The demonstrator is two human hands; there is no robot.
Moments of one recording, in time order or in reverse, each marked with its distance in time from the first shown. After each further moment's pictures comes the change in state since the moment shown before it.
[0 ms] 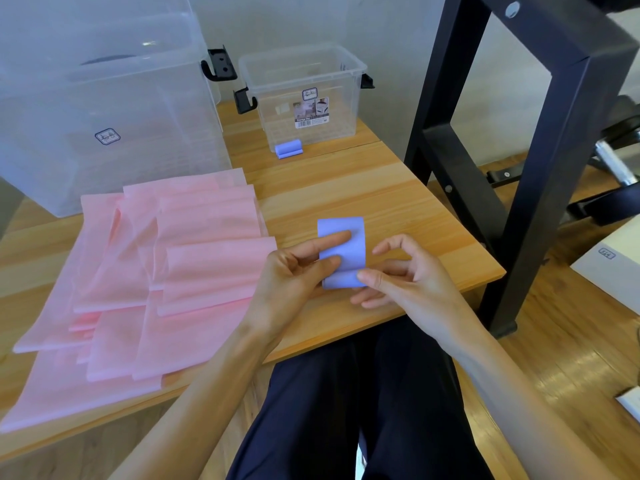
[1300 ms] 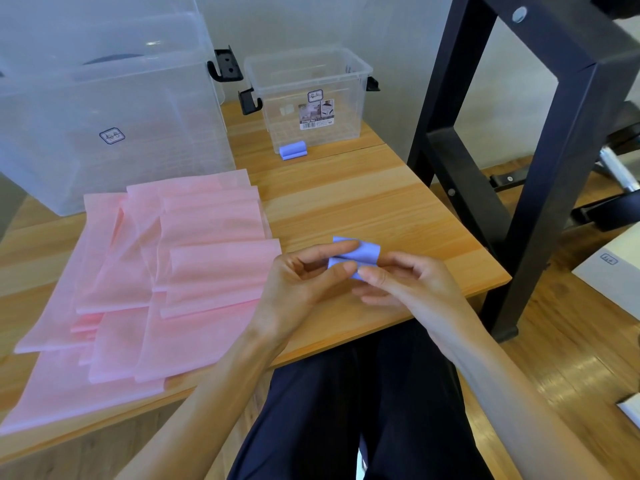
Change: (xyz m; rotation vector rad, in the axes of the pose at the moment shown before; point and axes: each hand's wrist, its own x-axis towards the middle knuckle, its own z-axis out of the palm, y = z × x) left_hand -0.001 0.001 0.000 -0.070 -0.017 0.018; right_hand 0.001 -0.007 0.005 0.091 0.007 0.068
